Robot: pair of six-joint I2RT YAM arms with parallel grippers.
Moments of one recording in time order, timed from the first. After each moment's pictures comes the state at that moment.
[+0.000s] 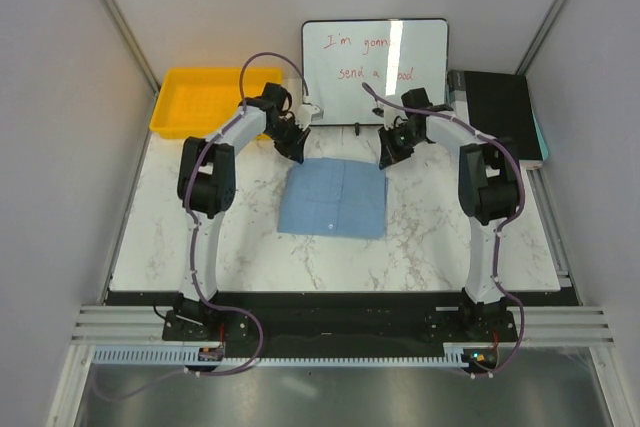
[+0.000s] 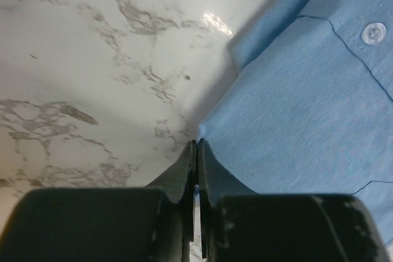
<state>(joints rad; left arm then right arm) -0.29 2.32 1.88 -0.79 0.53 0.54 0.21 2.15 1.64 -0.67 -0.50 -0.23</state>
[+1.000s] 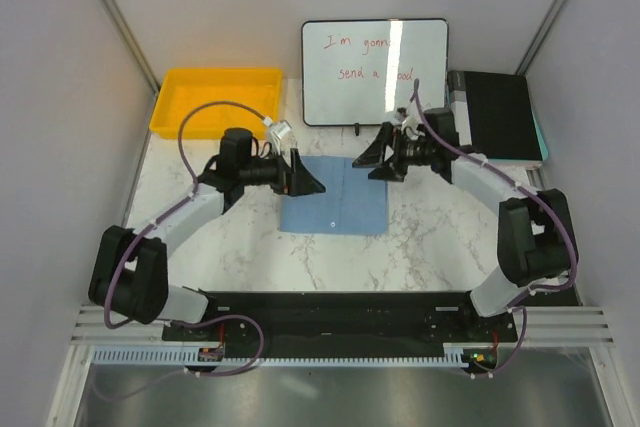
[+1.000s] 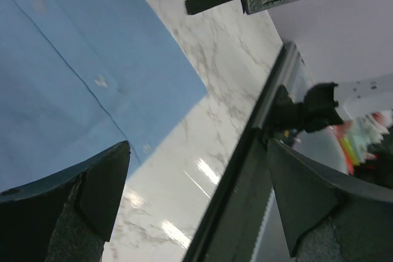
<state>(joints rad) -0.31 1.39 0.95 -0.03 0.82 -0.33 0.17 1.62 1.17 -0.22 -0.86 0.56</state>
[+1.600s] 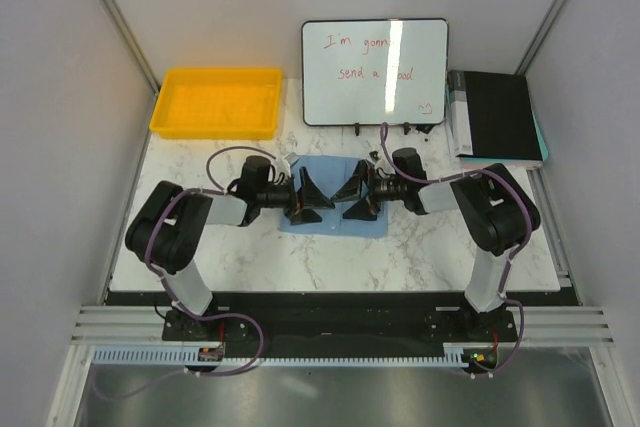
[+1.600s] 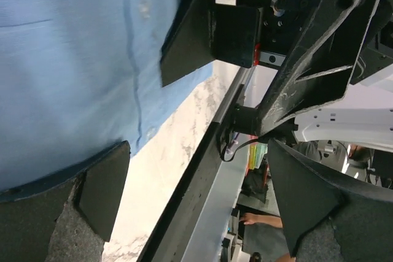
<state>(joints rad) -0.40 1.71 0.67 0.49 0.89 -0.92 0.40 1.86 0.81 0.48 -0.93 1.05</state>
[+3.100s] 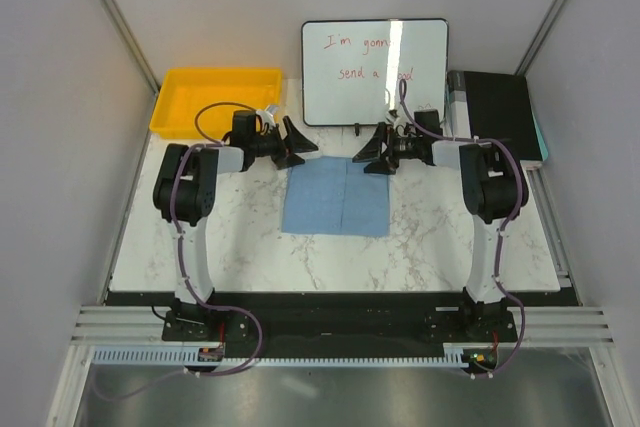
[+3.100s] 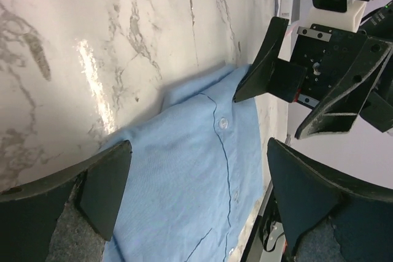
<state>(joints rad) -0.18 2.16 1.26 0.31 0.84 -0.74 0.16 2.17 1.31 0.09 -1.03 0.57</state>
